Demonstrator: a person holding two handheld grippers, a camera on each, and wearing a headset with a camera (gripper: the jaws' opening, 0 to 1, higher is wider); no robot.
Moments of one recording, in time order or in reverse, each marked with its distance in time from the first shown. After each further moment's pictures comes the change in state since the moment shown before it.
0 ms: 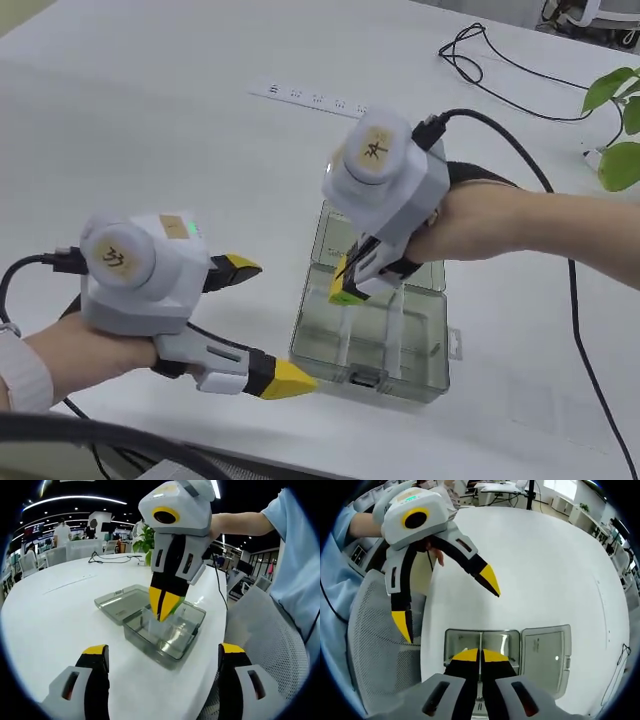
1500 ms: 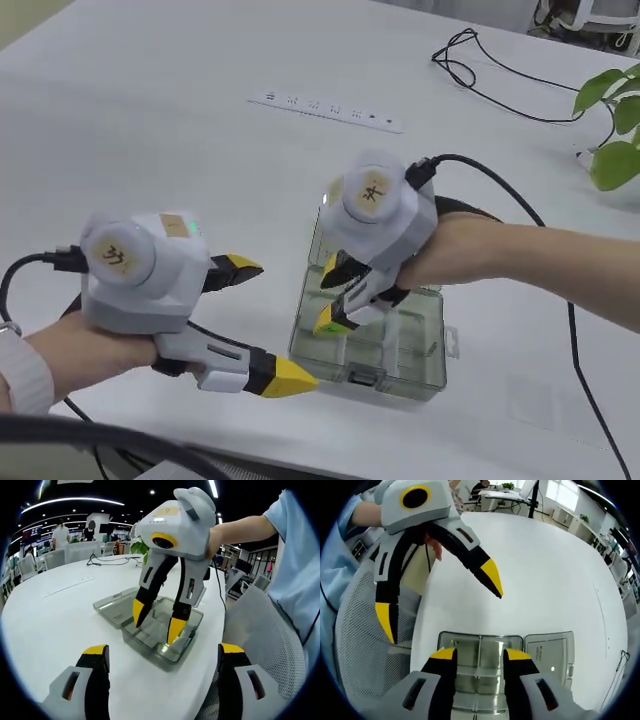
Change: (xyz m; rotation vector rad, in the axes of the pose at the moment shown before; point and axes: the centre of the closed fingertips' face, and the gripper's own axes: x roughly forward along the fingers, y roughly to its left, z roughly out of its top) left arm -0.001 -0.004 0.007 0.021 -0.002 -0.007; right arm 0.017 -0.005 0.002 -0.053 -0.103 -0.039
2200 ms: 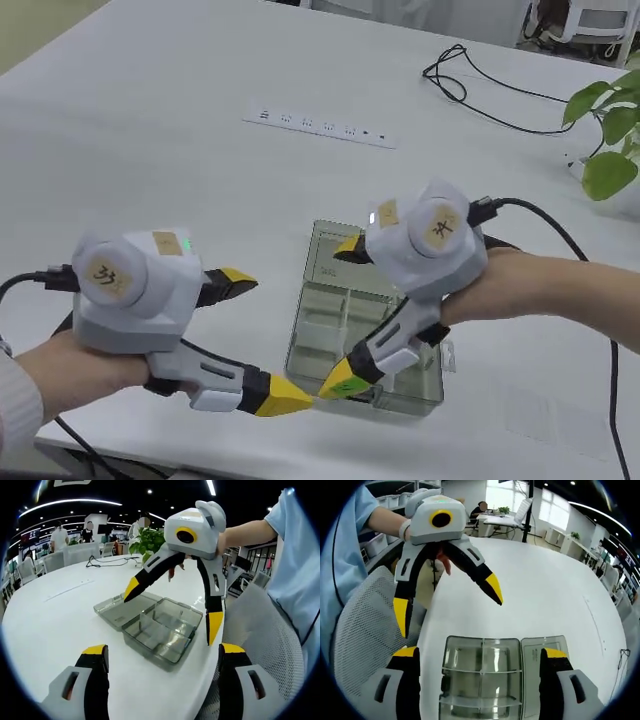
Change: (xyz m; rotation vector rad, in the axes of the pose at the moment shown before) left arm -0.003 0.000 0.005 0.026 0.012 0.004; right arm -0.021 0.008 0.003 -0.004 -0.216 -0.065
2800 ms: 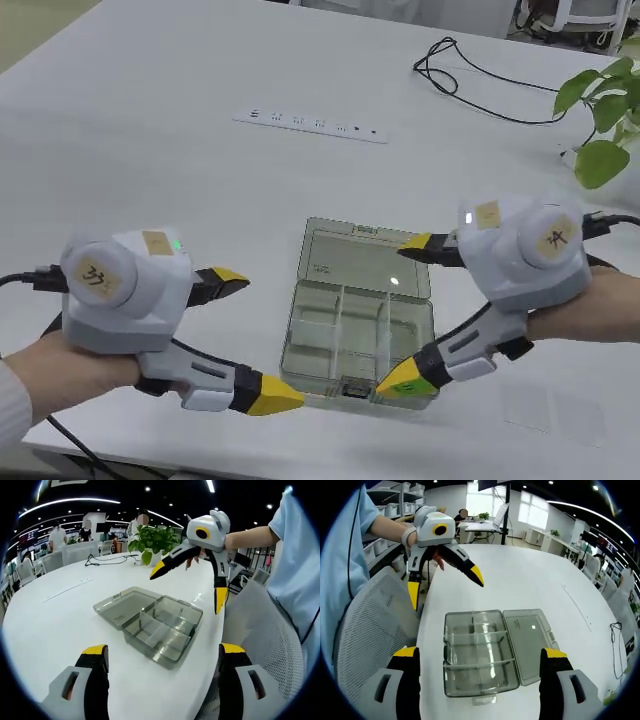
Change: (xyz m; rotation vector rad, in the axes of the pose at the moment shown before) left arm 0.000 0.001 -0.001 0.013 0.029 -0.004; right arm -0.061 -0.005 -0.045 0.104 -0.078 -0.130
